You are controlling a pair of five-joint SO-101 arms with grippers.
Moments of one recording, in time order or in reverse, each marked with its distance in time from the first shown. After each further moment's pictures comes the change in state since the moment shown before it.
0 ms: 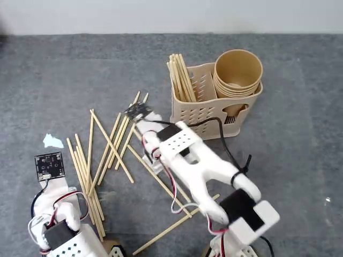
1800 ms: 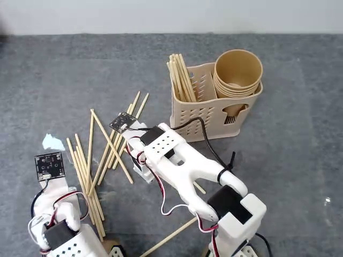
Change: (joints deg) left arm 0.0 0.0 0.0 0.0 0.0; right arm -4.8 6.3 -6.7 7.2 0.1
